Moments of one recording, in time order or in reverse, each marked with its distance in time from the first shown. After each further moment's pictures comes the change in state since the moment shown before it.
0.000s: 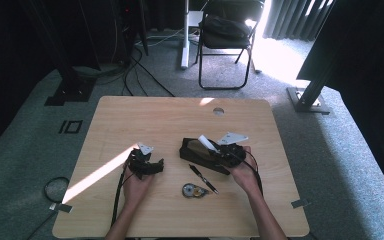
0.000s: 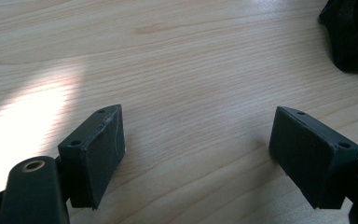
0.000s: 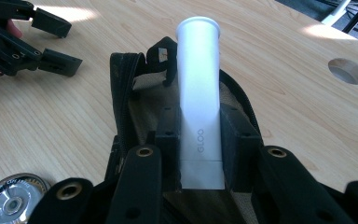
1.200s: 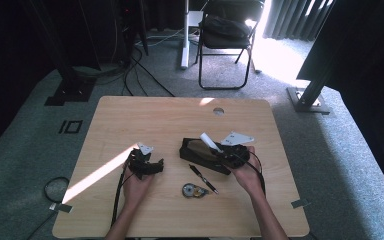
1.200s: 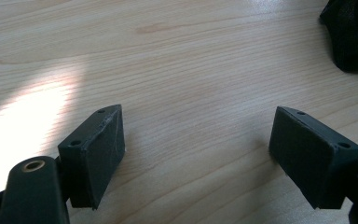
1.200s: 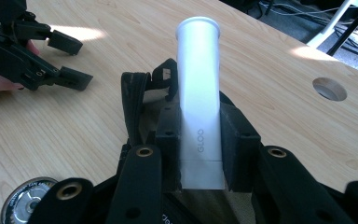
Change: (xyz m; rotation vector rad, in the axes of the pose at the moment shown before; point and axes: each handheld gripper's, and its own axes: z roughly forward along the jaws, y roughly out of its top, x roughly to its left) left arm 0.000 0.000 0.000 -0.001 0.002 -0.004; right arm 0.005 0.007 -0.022 -0.057 -0.015 -0.017
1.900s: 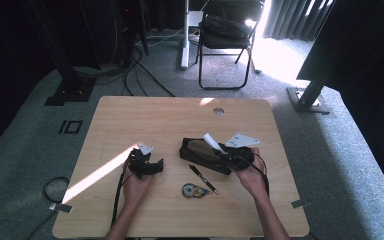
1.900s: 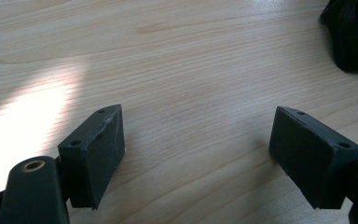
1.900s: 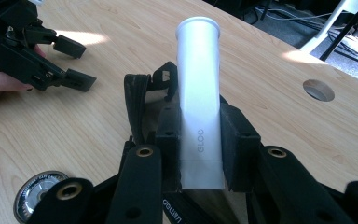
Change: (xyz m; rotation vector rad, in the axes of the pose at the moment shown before) left arm 0.000 0.000 0.000 0.000 0.001 0.001; right arm 0.001 0.000 -0.018 -0.019 -0.011 -0.003
